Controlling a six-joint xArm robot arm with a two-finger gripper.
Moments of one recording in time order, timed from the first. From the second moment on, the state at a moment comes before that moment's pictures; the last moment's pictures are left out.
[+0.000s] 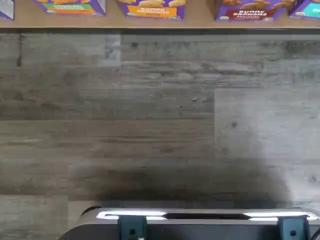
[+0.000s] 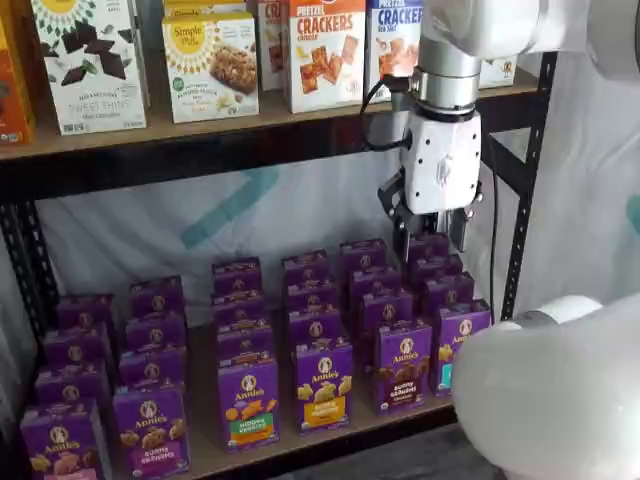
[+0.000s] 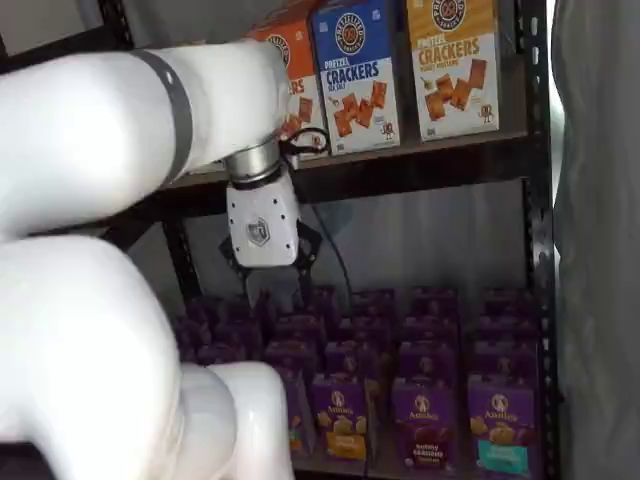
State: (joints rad) arm 0.13 -0.91 -0.52 0.03 1.43 0.14
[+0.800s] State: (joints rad) arm 0.10 -0.88 -0.43 -0.03 1.26 0.12
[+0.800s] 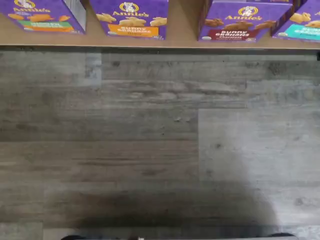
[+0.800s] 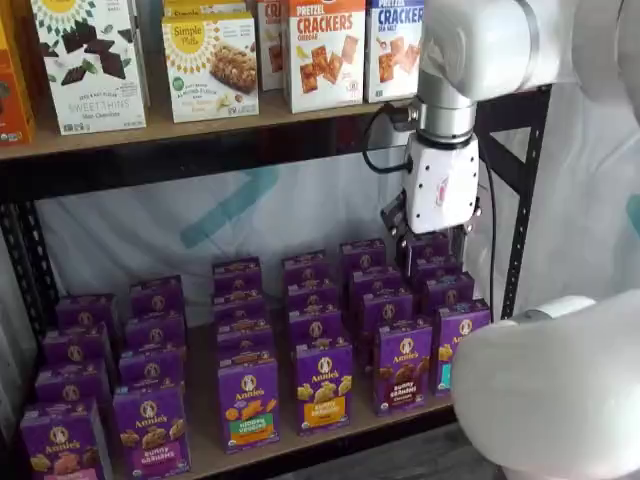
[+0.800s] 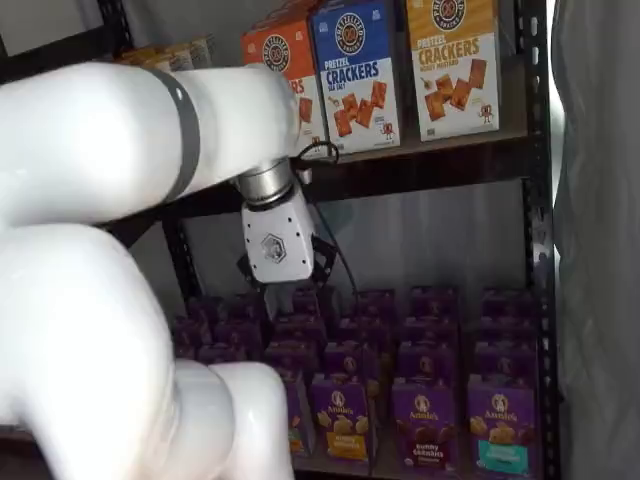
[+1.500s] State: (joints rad) arm 0.01 -0.62 -0.30 -0.04 0.87 0.05
